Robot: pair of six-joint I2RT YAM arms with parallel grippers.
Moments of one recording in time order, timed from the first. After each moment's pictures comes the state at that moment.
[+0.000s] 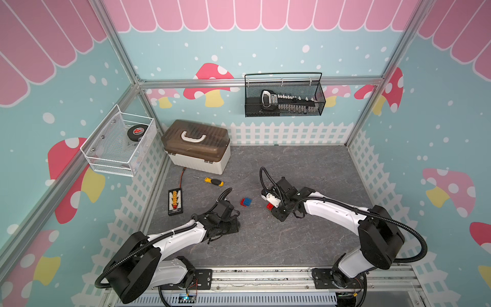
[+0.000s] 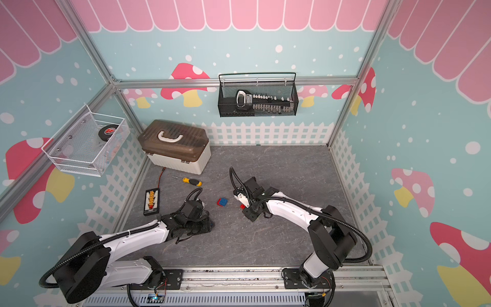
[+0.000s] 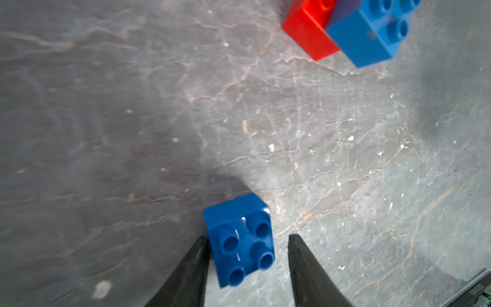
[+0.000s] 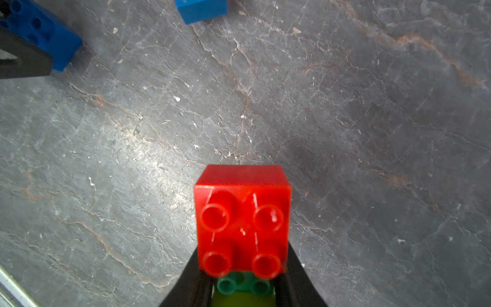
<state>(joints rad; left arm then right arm) -0.65 1.29 0.52 -0.27 0.09 -0.76 0.73 1.56 1.02 -0.65 -0.04 -0.17</state>
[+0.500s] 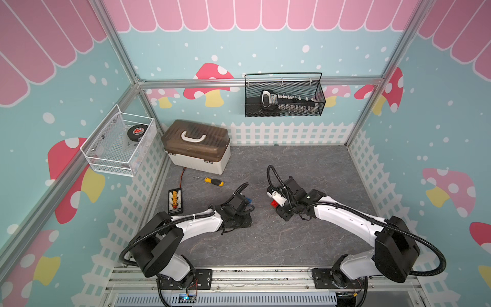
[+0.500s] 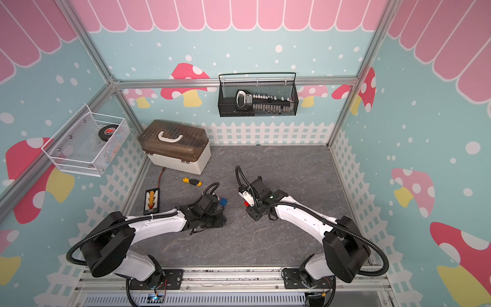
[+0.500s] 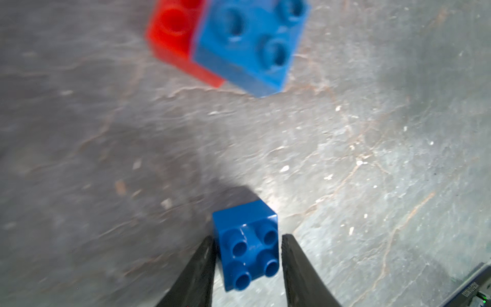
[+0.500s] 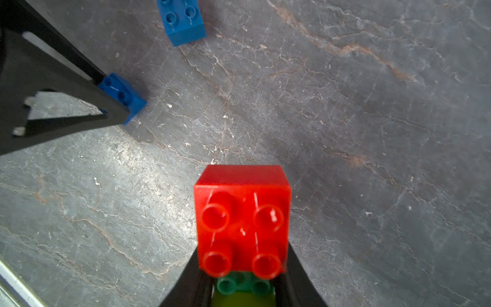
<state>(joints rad) -0.75 1.55 0.74 -0.25 0.10 -0.75 0.70 1.42 0.97 -0.63 0.00 -0.13</state>
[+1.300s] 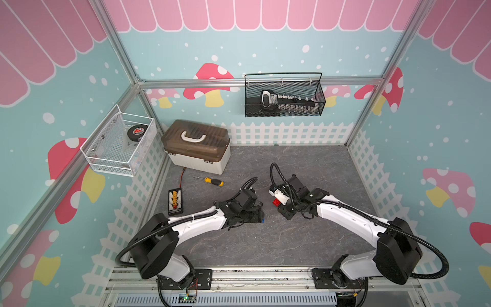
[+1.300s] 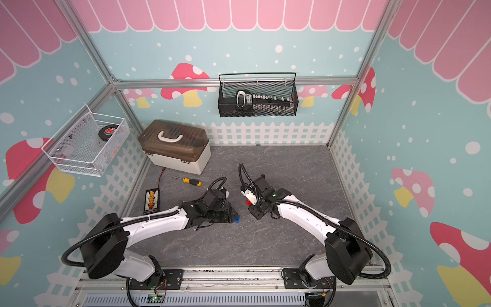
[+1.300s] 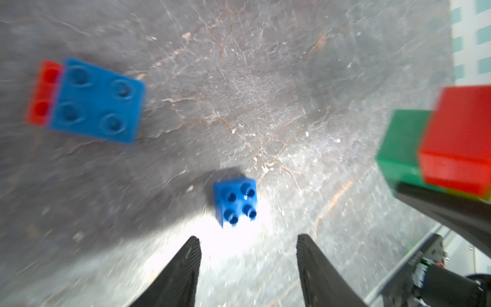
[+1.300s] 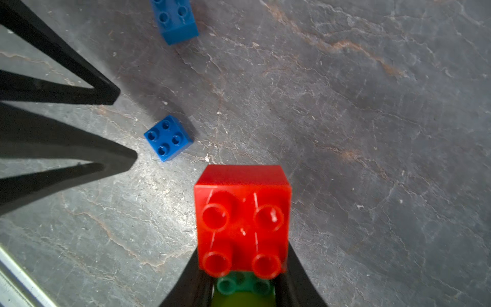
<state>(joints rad) -0.80 1.43 0.80 -0.27 0.09 -0.71 0.67 1.42 0.99 -0.66 -0.06 -0.18</state>
